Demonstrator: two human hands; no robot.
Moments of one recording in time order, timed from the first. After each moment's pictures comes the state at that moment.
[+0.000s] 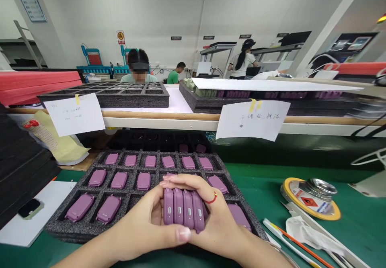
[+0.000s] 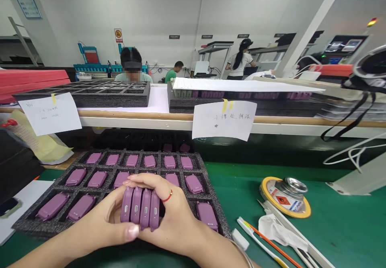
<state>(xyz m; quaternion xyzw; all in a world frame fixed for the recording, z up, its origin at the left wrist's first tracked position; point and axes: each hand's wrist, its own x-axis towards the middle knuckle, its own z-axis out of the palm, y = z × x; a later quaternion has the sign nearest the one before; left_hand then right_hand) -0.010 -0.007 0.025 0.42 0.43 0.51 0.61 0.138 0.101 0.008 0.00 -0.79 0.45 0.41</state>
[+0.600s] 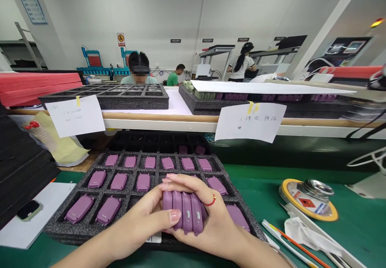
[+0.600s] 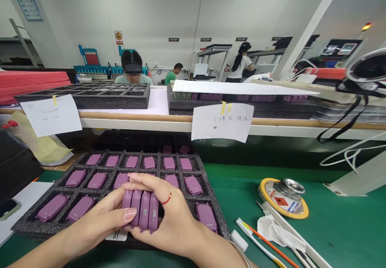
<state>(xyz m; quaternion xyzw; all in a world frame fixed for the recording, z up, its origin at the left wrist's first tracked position) -0.015 -0.005 0.024 0.41 0.43 0.51 0.62 0.136 0.103 0.005 0.02 -0.82 0.38 0.43</state>
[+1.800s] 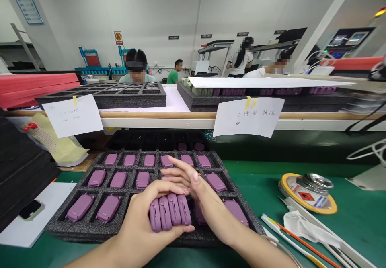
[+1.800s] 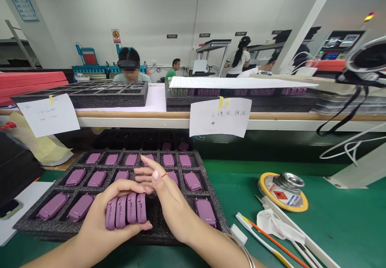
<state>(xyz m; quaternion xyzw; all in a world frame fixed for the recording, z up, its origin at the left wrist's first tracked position) 0.002 -0.008 0.021 0.54 0.57 0.54 0.31 0.139 0.105 0.010 -0.13 -0.70 0.64 0.29</state>
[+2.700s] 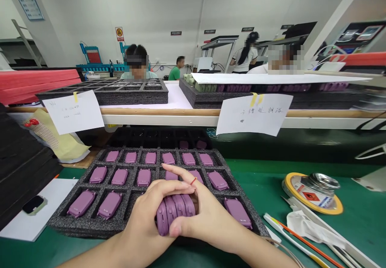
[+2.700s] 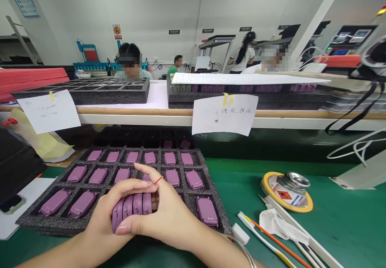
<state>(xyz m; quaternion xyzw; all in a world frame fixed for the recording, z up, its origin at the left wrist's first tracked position) 0.000 -0.009 0.006 0.64 0.54 0.51 0.21 0.138 0.097 0.013 -0.15 -0.67 0.70 0.21</state>
